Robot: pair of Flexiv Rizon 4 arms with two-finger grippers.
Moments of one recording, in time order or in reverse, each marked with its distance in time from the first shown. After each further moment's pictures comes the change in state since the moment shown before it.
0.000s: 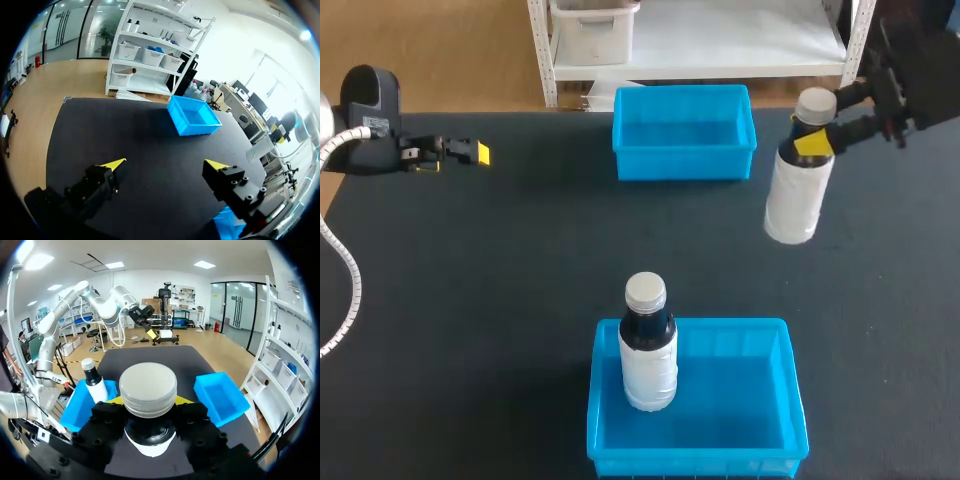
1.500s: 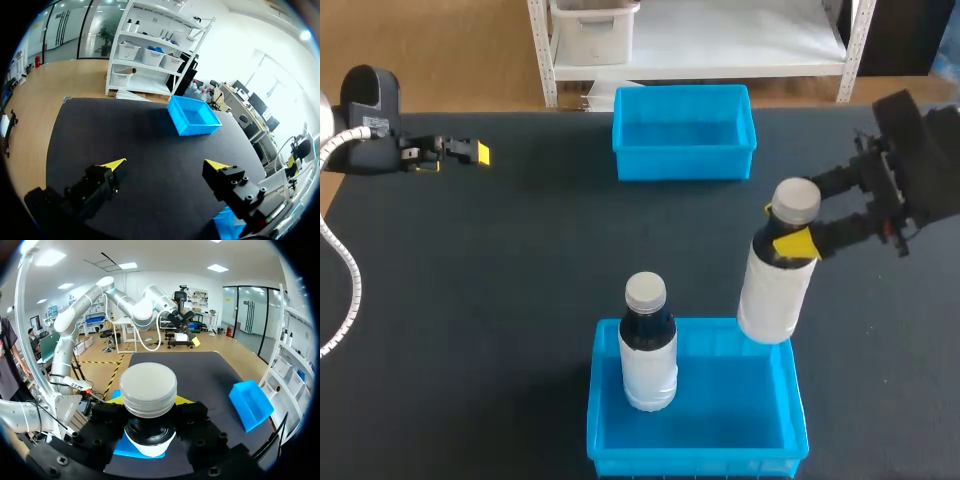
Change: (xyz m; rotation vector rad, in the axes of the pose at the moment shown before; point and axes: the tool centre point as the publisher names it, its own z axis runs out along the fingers) left arm 0.000 0.000 0.000 0.000 0.000 0.000; right arm -0.021 0.152 0.032 -0.091 -0.016 -0.036
